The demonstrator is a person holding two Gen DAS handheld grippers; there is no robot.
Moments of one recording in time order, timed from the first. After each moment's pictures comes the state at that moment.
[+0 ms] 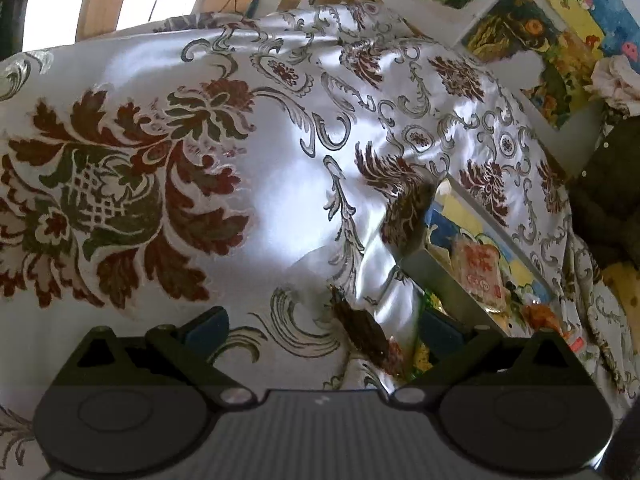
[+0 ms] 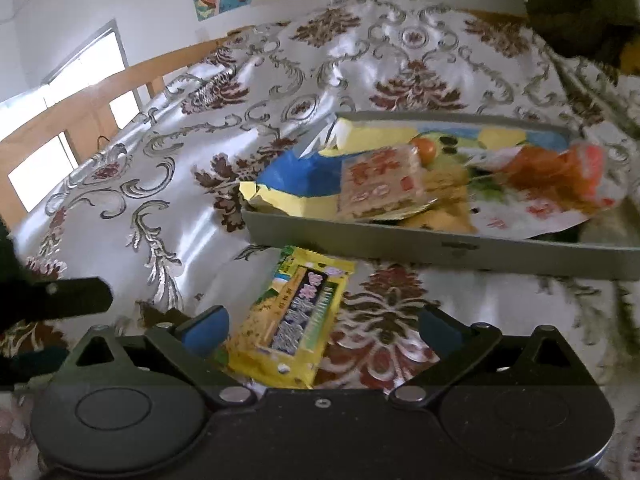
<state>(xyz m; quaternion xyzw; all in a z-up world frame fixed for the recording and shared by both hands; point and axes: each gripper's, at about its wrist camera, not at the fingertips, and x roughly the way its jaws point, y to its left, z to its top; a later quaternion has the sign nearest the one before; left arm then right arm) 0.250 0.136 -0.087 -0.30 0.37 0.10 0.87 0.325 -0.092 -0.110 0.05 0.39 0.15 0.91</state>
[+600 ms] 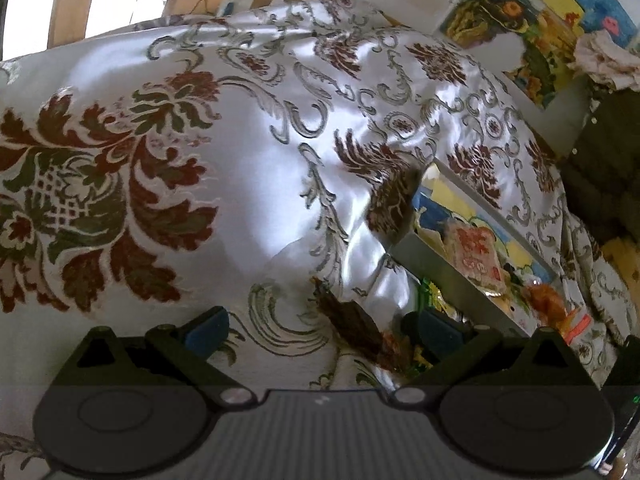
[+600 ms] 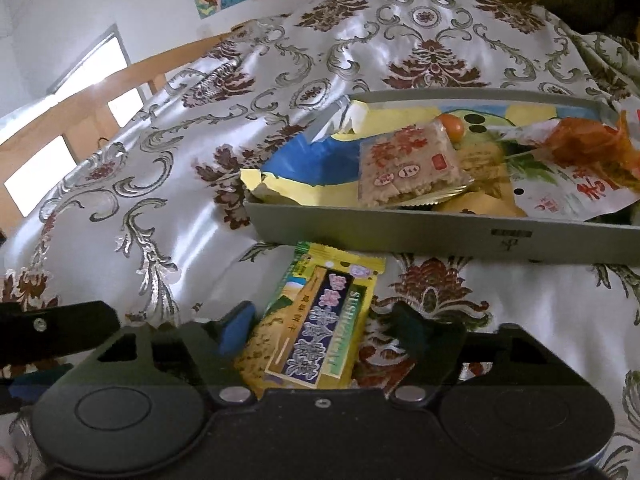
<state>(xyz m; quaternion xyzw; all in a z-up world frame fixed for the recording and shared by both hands) 0.261 0.120 -0.097 -0.27 0.37 0.08 0.89 0.342 -0.088 -0.131 0.07 0.39 0.17 0.90</state>
